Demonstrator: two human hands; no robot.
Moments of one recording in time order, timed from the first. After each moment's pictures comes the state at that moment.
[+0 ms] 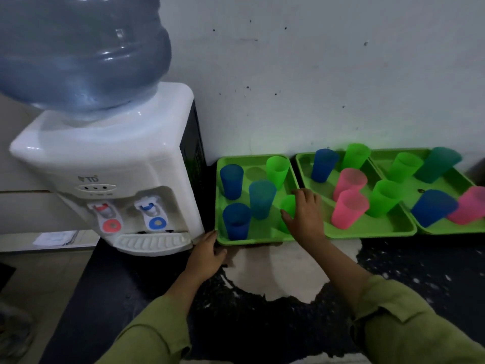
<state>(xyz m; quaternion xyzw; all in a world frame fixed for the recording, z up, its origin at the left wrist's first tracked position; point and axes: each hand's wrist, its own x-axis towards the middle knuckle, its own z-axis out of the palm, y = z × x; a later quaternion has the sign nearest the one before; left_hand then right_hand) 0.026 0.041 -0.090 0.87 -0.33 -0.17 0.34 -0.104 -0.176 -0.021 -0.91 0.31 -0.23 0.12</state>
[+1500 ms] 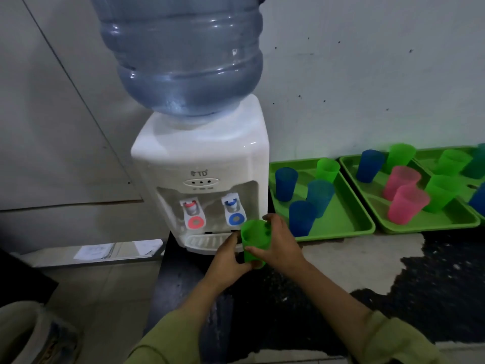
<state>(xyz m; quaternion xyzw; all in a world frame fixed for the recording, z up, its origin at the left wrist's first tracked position) 0.078 0.172 -0.064 0.75 -0.40 -0.18 0.50 -0.018 0.044 -0.026 -0.89 0.22 -0.19 0.35</state>
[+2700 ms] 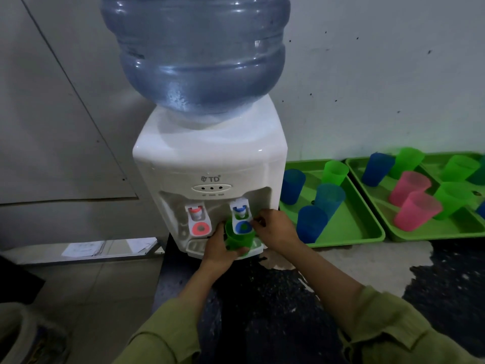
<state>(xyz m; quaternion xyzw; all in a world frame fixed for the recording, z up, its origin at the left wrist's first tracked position) 0.139 0.160 -0.077 0.77 -0.27 -0.19 0.54 0.046 0.033 0.008 -0.91 0.28 -0.08 0.29</state>
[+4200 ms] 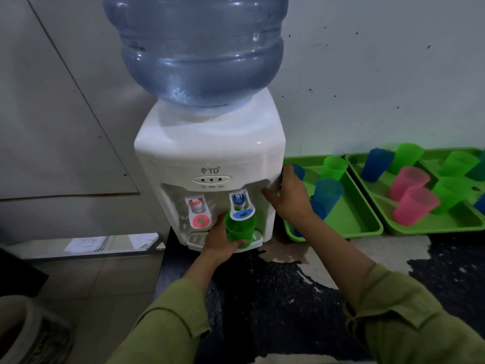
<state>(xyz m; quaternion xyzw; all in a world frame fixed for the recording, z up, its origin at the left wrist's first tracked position) 0.140 0.157 -0.068 0.82 -0.31 -0.17 0.46 0.039 0.007 0.049 -0.88 0.27 -0.24 0.32</state>
